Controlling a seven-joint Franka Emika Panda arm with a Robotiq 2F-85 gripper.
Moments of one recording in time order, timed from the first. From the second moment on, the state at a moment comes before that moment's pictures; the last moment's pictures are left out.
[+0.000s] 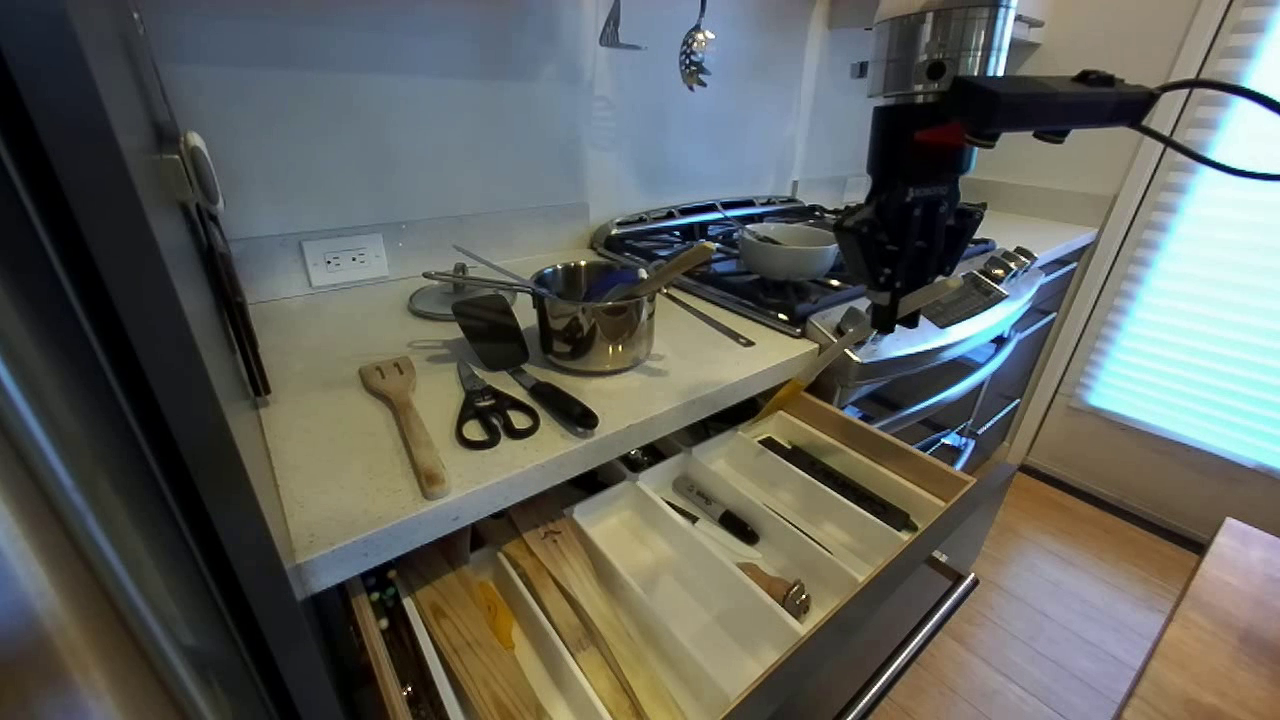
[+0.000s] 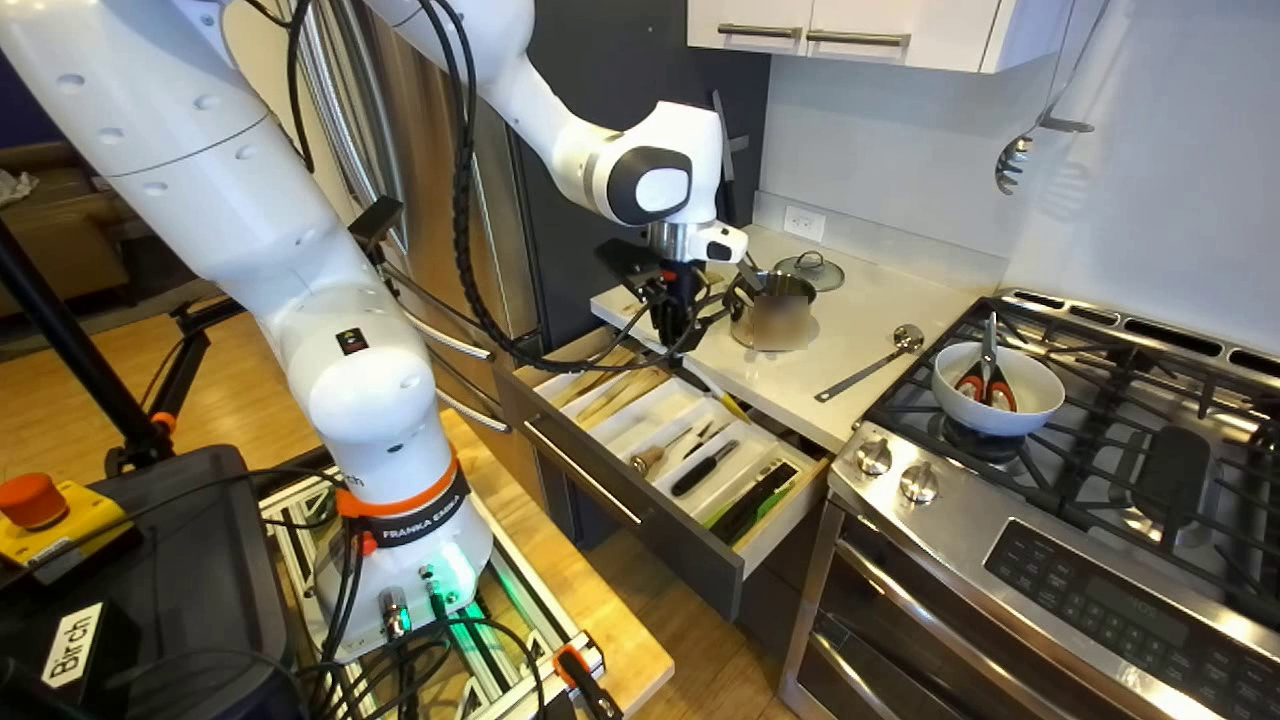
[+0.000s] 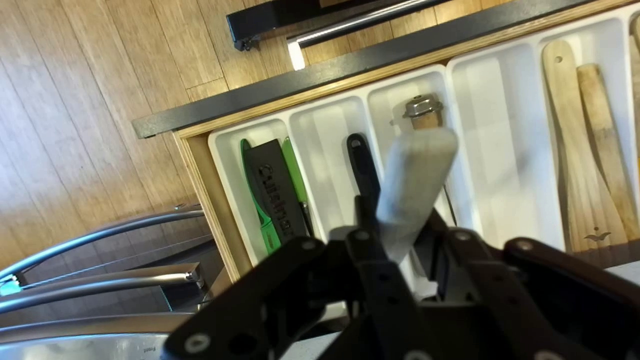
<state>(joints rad) -0.08 -0.24 0.00 -2.66 -0.05 2.35 0.18</state>
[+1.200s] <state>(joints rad) -0.07 -0.20 0.00 -2.75 -0.06 2.53 0.18</state>
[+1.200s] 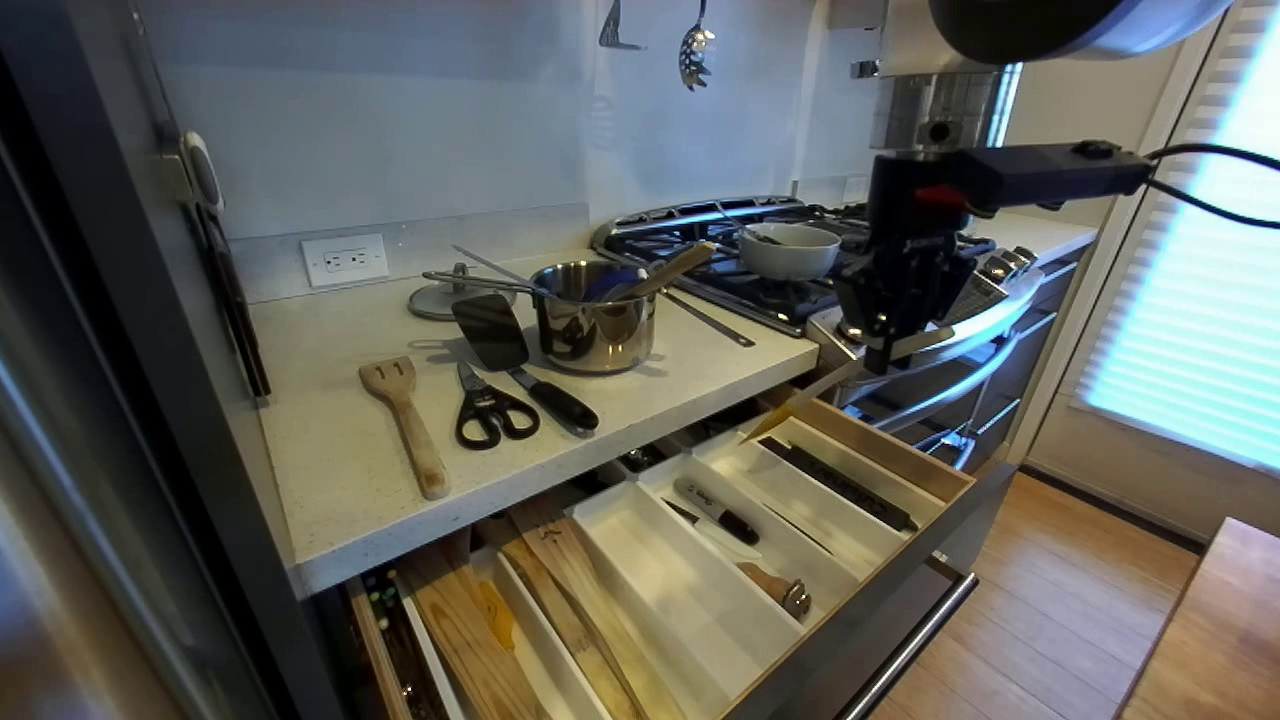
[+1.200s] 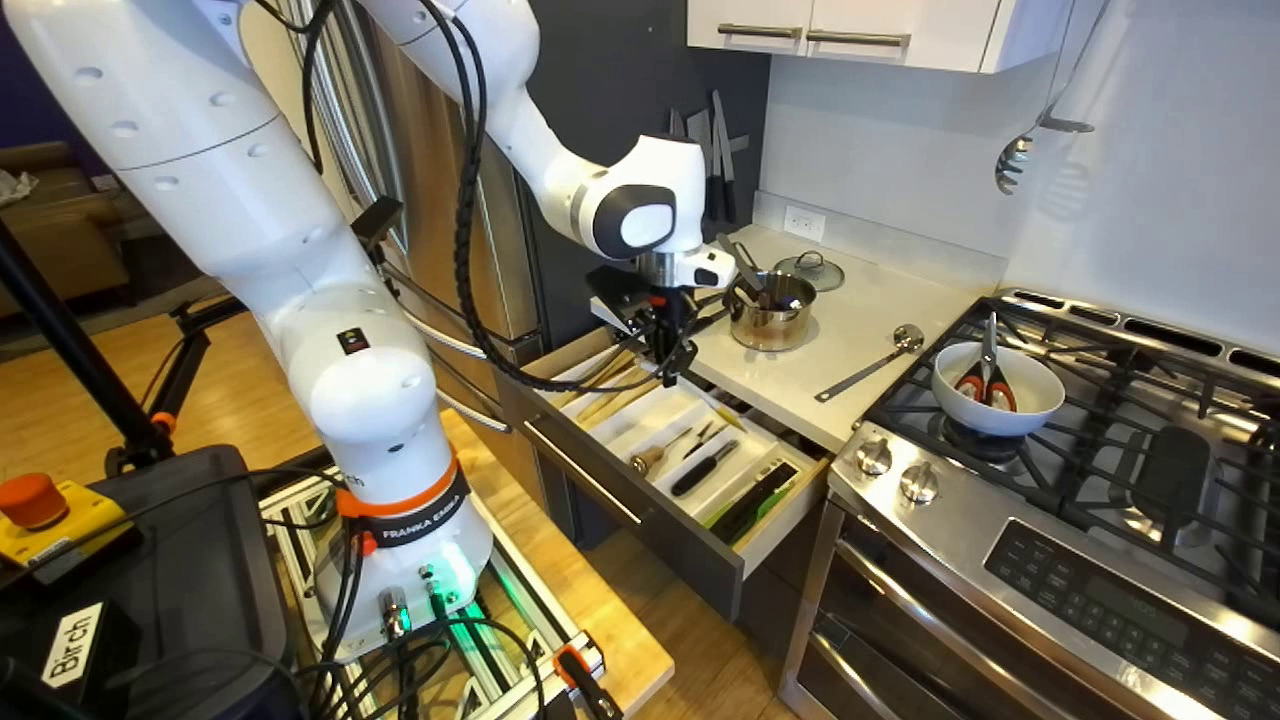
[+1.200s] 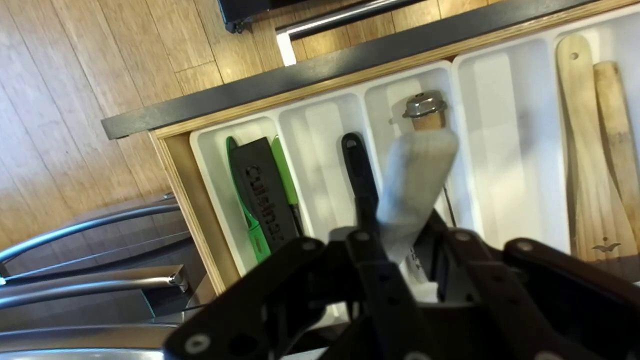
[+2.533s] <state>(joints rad) -0.11 0.04 0.04 -2.75 -1.04 2.80 0.98</state>
